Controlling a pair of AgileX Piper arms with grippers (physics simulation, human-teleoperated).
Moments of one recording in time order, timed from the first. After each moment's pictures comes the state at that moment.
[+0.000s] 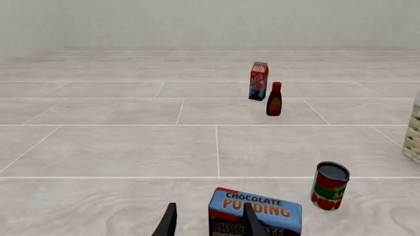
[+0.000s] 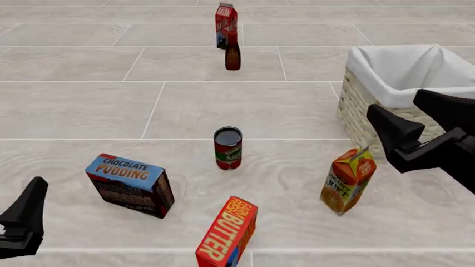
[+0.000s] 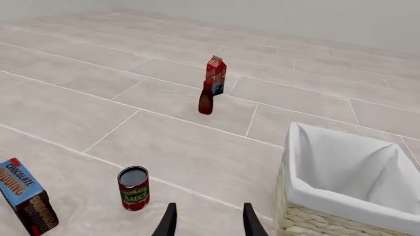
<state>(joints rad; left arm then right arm) 0.00 0.00 0.00 0.00 0.00 0.33 0.65 -0.42 -0.11 -0.09</state>
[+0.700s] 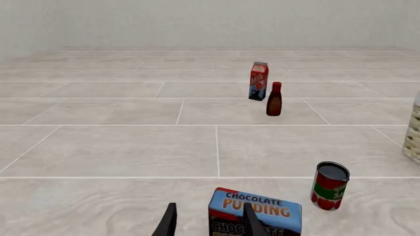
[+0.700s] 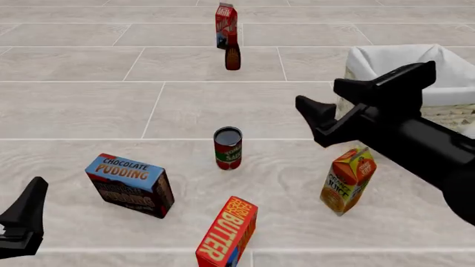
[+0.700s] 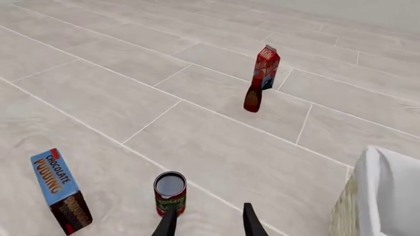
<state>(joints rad) 0.00 0.00 0.00 0.00 0.00 0.51 1.06 -0.58 -0.27 -0.08</state>
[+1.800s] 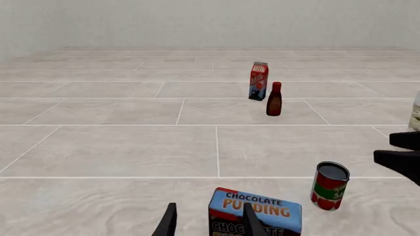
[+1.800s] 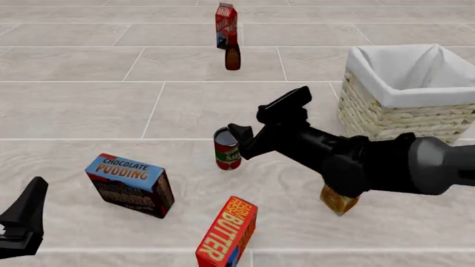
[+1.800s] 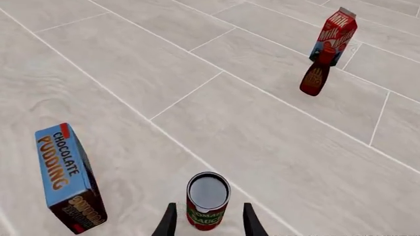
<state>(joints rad) 0.00 0.00 0.00 0.00 0.00 0.66 1.61 -0.77 -0.47 -0.09</state>
